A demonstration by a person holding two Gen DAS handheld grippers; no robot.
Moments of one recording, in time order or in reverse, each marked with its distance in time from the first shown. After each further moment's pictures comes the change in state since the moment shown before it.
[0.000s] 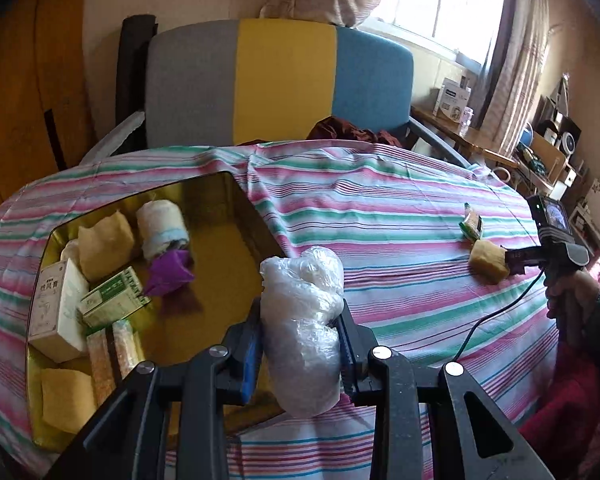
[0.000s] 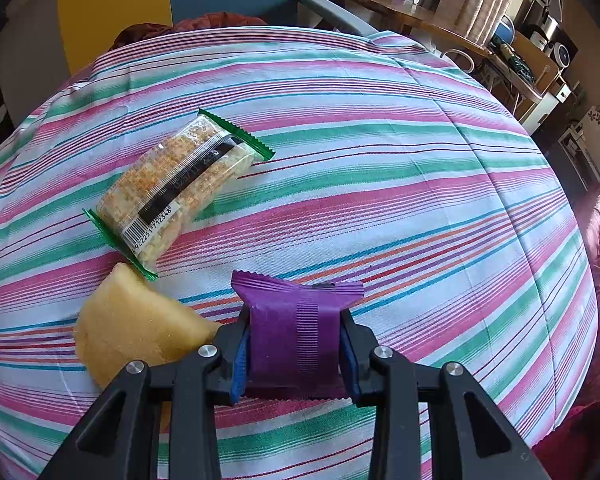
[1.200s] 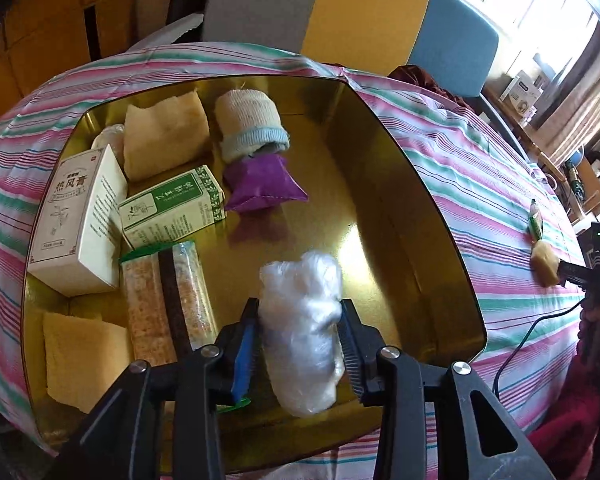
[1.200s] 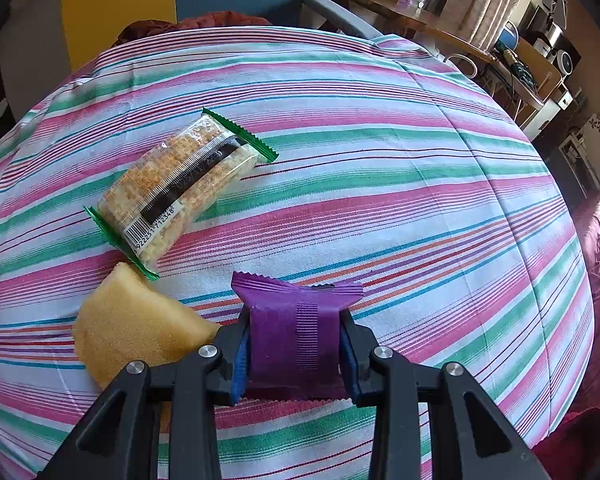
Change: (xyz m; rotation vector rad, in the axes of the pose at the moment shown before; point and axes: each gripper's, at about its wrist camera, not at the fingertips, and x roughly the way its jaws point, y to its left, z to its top) left arm 0.048 0.088 -0.026 -0.215 0.268 0.062; right arm 0.000 -0.001 0.003 -0.018 0.001 -0.009
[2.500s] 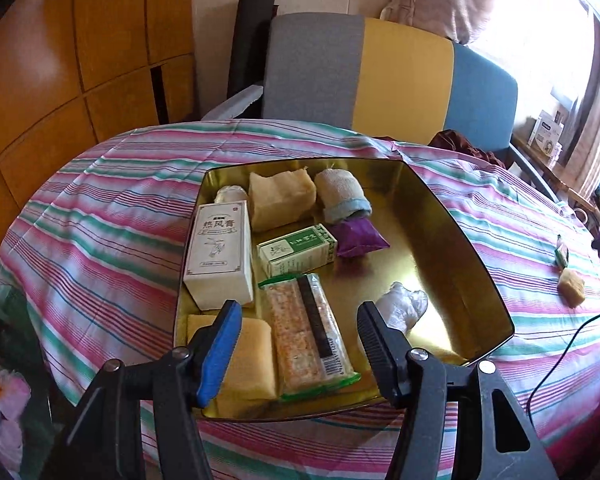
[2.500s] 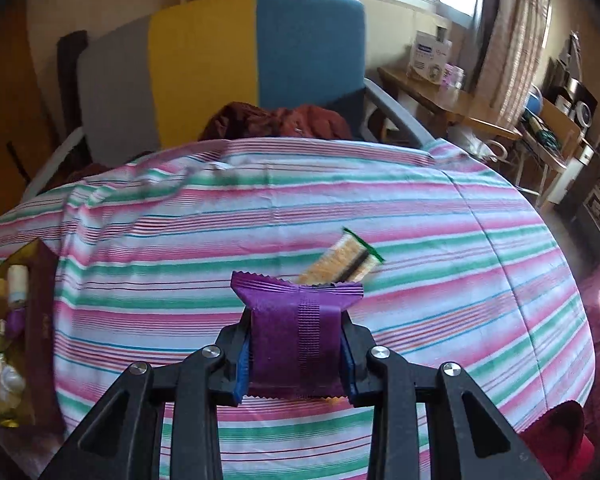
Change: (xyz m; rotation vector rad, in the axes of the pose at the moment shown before) left arm -0.079 0.044 -0.030 -0.014 -0.273 0.189; right arm -0.139 0.090 0.000 -0.109 -0.279 0.175
